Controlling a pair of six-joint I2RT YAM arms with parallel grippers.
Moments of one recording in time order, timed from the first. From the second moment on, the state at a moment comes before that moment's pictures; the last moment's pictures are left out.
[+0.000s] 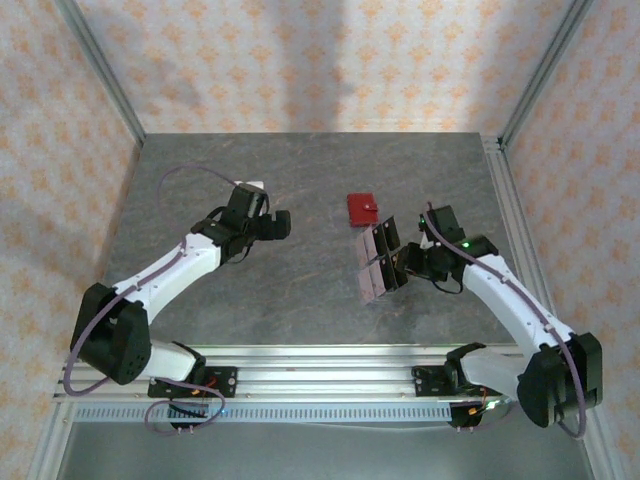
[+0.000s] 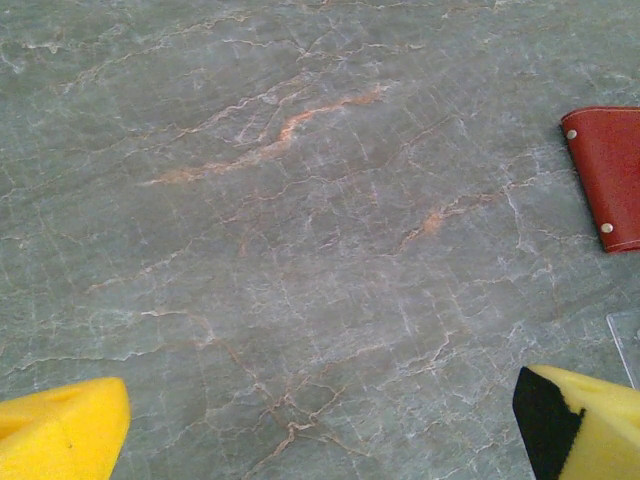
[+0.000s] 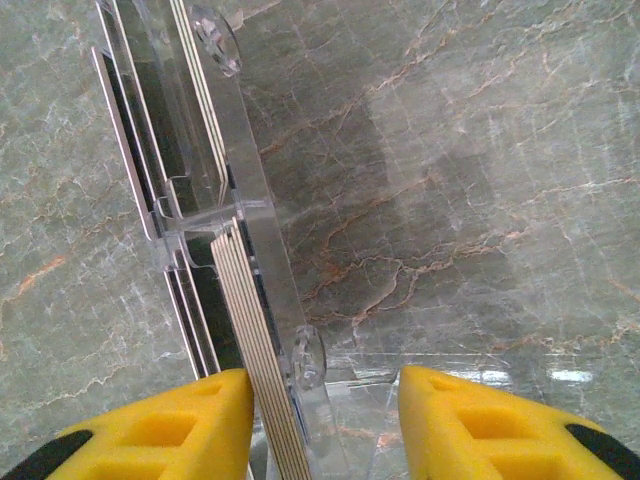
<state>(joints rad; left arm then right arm) -0.41 1.39 0.97 -0.40 -0.18 -0.41 0.32 1.14 0.84 -0.83 -0.14 0.53</state>
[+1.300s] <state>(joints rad) -0.43 1.45 1.00 -0.41 -0.17 -0.41 0.32 1.22 0.86 -0.78 0.03 0.48</state>
